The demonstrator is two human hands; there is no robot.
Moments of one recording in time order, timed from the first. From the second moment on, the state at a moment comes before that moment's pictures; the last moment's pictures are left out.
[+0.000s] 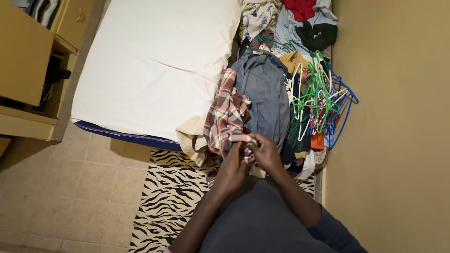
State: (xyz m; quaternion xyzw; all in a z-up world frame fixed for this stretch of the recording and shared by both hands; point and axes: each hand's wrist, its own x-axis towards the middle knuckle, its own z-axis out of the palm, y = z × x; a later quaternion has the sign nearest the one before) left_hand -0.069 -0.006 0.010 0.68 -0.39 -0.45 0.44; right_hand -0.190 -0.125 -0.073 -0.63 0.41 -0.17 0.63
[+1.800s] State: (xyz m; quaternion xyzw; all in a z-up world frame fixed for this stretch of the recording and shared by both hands) left_hand -0.019 -0.031 -0.162 0.70 -0.56 -0.42 0.18; right_hand -0.174 -0.123 -0.073 -0.74 0.39 -0.01 0.55
